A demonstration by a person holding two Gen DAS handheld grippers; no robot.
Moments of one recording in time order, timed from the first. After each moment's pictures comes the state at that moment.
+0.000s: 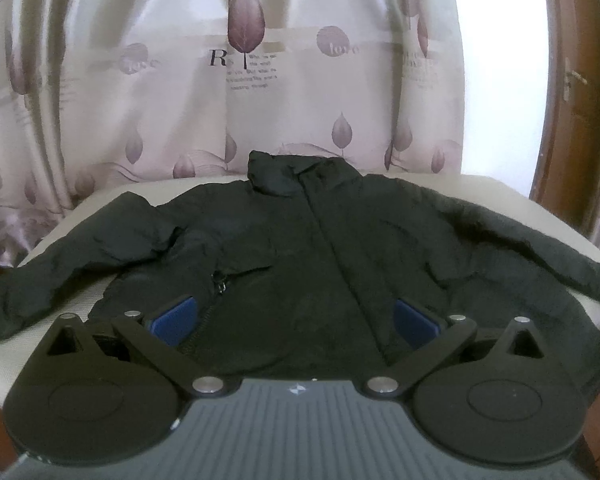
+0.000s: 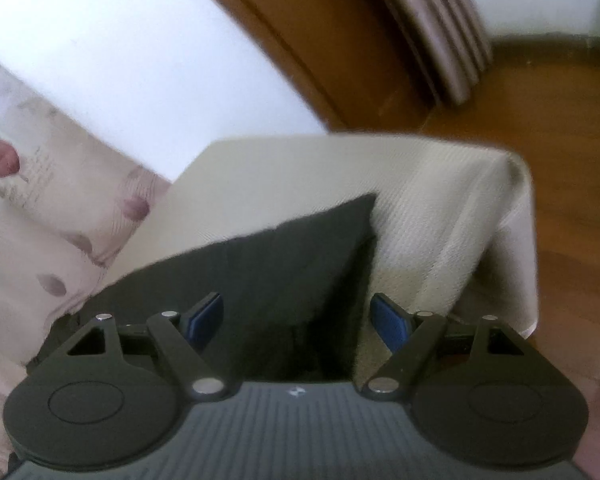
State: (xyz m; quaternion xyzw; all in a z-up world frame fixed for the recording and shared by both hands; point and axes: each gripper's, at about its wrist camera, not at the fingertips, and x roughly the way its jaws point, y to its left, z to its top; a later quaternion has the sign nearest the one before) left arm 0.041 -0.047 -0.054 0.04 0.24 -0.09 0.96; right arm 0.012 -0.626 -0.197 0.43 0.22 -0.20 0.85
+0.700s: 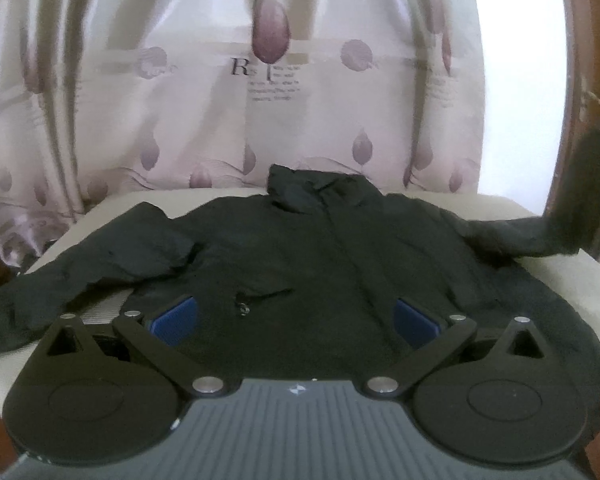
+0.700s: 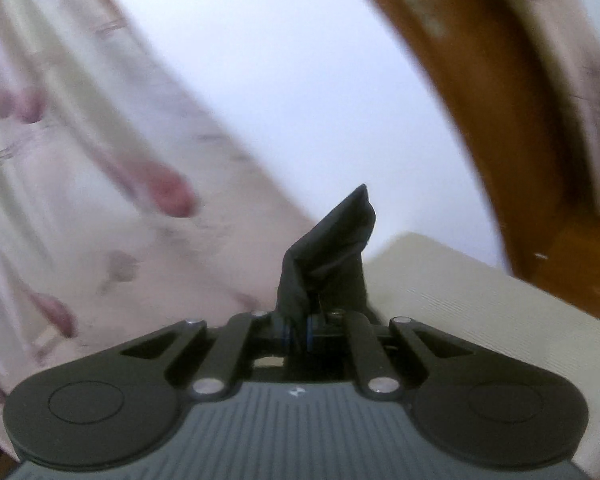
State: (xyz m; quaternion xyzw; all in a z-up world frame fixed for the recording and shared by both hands) left arm 0.056 -0.026 -0.040 0.01 0.23 -0.07 0.97; right arm 0.123 -0.555 0.014 0.33 0.11 -0.06 0.94
